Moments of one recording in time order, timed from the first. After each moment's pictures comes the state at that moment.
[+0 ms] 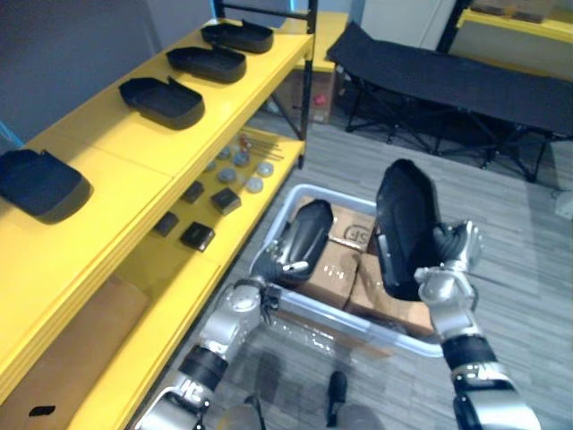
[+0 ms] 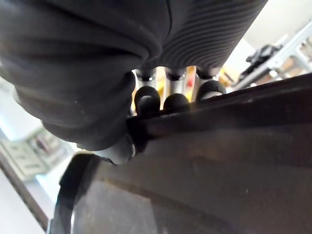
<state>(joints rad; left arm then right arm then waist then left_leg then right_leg) -0.37 0.15 -0.37 0.41 -0.40 0.32 0.17 -0.42 -0.35 -0.02 0.50 -0.38 0.07 -0.69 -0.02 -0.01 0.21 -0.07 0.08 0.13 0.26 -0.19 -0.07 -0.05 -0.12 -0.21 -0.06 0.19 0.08</state>
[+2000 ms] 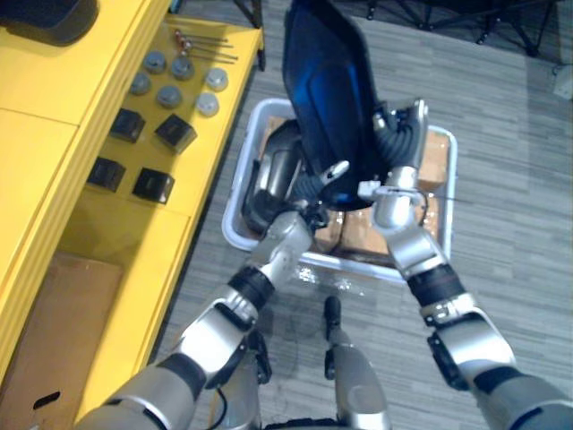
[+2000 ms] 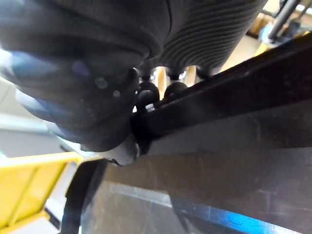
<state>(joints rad) -0.91 -0.02 -0.49 0.72 -0.98 -0.14 0.26 -0.79 -0.30 0.28 0.41 -0.24 -0.11 -0.71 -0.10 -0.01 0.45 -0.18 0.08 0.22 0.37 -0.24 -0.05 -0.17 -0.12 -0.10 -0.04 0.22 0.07</state>
